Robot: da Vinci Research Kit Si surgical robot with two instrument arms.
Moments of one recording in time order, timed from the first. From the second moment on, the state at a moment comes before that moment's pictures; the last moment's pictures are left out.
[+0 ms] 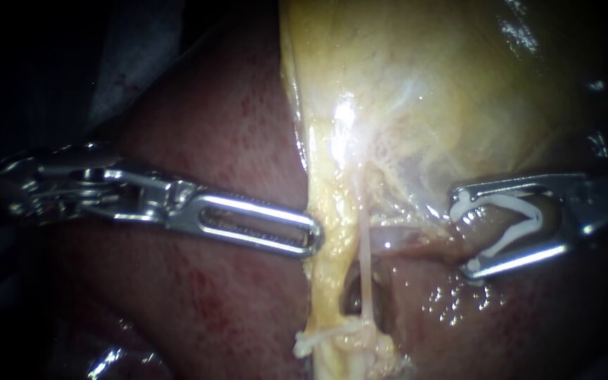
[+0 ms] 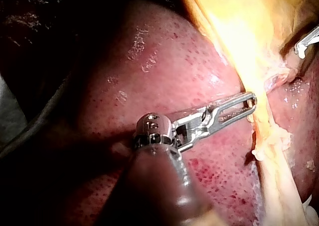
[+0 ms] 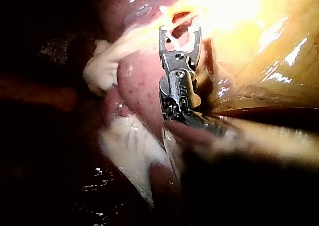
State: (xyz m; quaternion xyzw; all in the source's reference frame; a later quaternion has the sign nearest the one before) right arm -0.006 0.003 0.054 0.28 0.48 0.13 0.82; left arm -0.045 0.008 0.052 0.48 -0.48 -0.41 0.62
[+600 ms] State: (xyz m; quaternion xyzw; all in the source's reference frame) right arm -0.002 0.000 0.055 0.28 0.48 0.13 0.82; left arm -0.042 0.007 0.048 0.48 -0.47 -0.41 0.61
